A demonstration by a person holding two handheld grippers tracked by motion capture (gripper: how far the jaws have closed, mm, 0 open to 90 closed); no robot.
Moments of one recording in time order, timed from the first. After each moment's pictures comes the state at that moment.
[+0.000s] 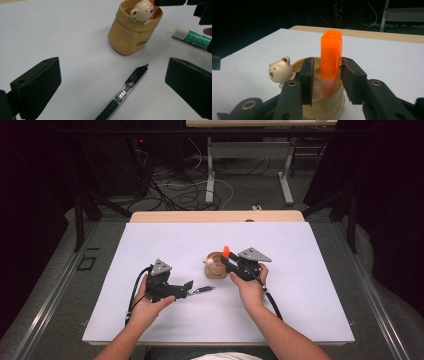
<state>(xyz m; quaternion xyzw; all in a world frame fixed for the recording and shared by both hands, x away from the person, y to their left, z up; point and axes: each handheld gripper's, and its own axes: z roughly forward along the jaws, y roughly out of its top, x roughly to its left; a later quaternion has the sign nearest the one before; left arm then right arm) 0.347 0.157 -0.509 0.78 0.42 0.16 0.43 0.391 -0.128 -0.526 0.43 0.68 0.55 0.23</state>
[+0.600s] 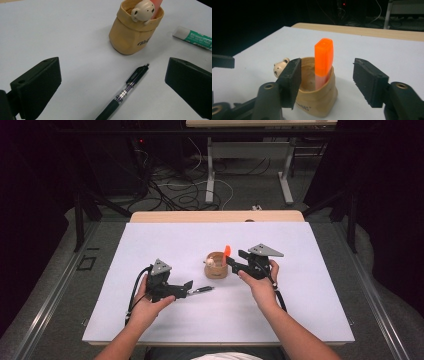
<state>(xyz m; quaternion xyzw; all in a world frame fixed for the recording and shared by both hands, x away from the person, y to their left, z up) 0.347 0.157 -0.509 0.78 0.42 0.16 0.43 0.386 -0.155 -0.501 0.44 0.69 0.54 0.20</state>
